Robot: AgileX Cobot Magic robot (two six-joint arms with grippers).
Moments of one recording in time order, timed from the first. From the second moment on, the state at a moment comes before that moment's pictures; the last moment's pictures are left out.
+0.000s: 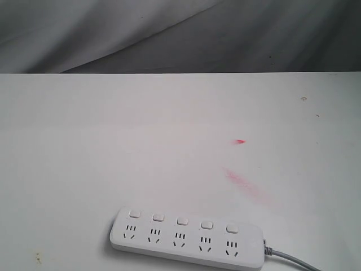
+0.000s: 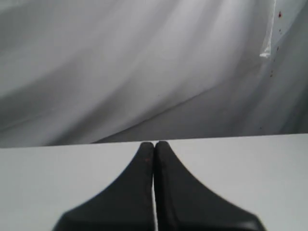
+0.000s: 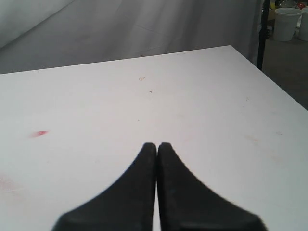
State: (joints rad) left arm -0.01 0.04 -0.25 -0.06 0.31 0.05; right arm -0.18 0.01 0.00 0.09 0.35 -0.02
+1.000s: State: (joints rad) left arm 0.40 1.00 -1.17 -0.88 0.74 1.21; right arm -0.18 0.01 0.00 0.09 0.35 -0.02
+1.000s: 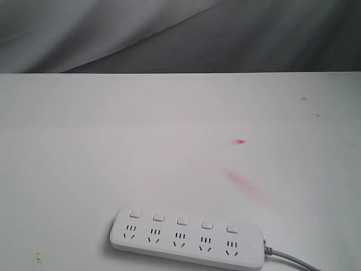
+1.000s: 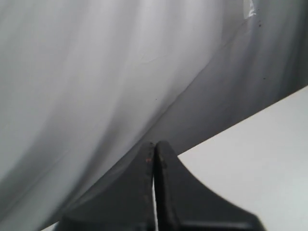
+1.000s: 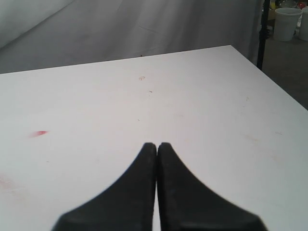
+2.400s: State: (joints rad) left arm 0.52 1.57 -1.05 -0.78 1.22 1.92; right arm -0.18 0.01 0.00 0.09 0.35 -0.02
